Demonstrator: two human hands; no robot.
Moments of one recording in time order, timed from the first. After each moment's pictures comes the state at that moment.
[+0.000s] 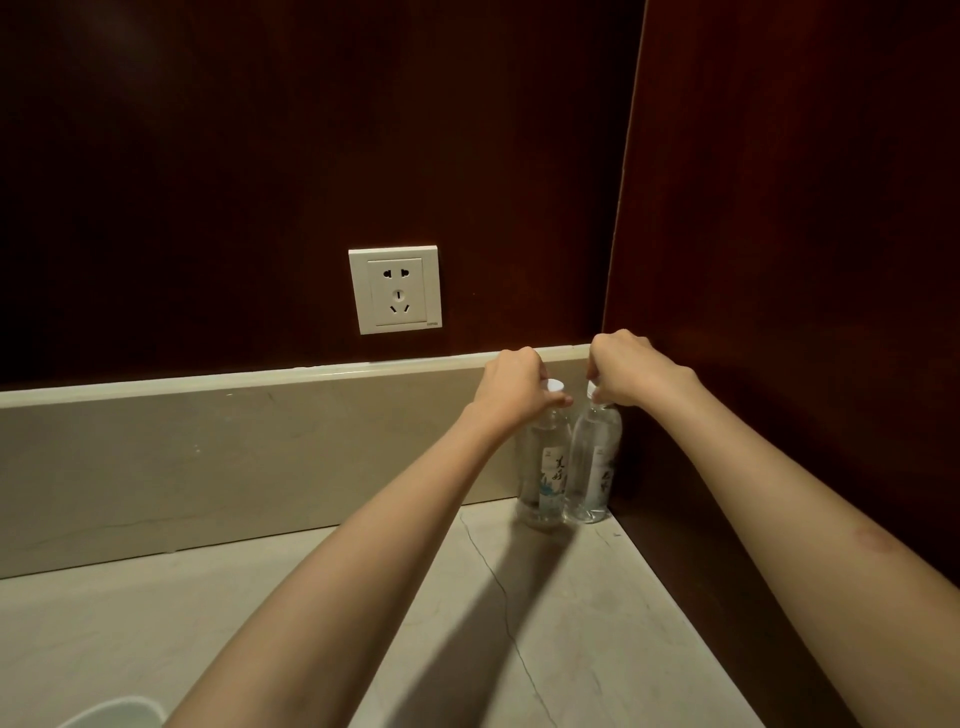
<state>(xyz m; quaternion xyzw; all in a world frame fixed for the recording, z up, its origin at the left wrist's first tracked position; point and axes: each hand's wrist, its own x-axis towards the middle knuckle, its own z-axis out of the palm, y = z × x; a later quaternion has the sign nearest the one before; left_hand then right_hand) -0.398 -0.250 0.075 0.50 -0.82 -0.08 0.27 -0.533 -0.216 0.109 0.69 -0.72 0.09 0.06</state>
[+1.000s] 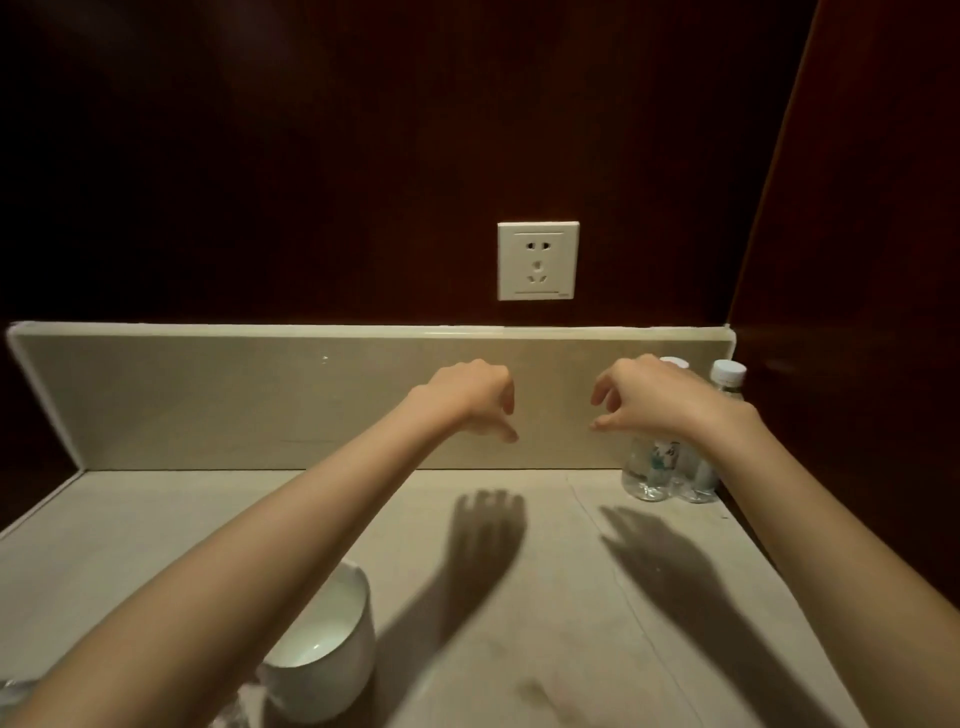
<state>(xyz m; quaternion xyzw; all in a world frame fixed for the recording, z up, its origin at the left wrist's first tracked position) -0.224 -0.178 0.082 0.58 -0.81 -0.03 0.03 -0.420 -0.152 0.100 0.78 -0.62 0.05 0.01</state>
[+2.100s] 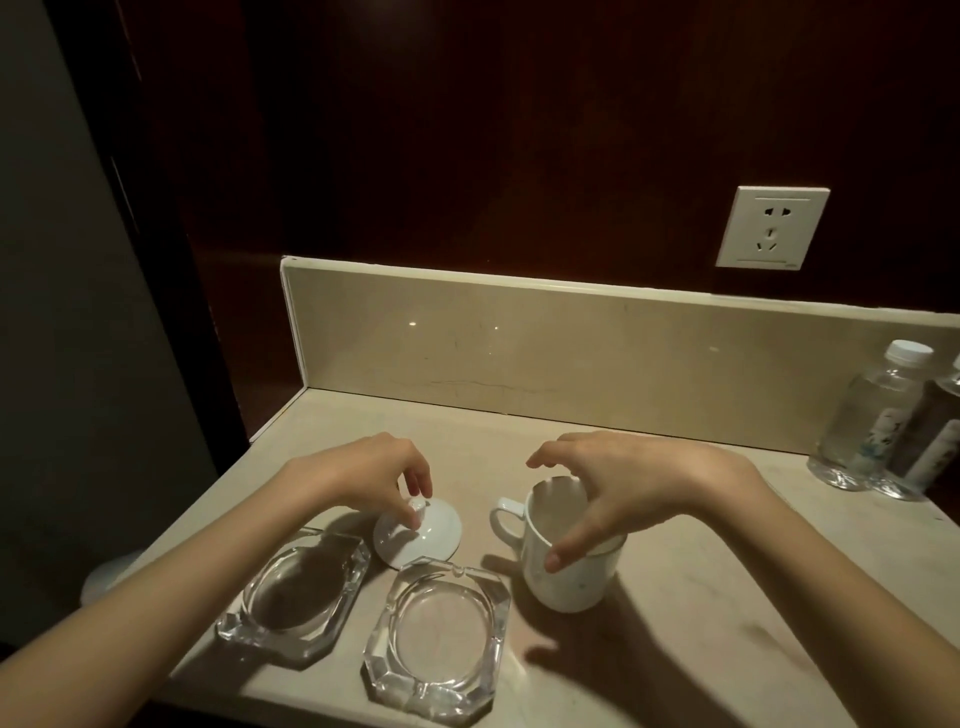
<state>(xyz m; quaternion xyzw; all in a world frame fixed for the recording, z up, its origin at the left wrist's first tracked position) 0.051 -0.023 0.000 0.65 -0.74 -0.17 -0.01 -0.205 -0.034 0.062 0.91 -0.39 -0.10 -0.12</state>
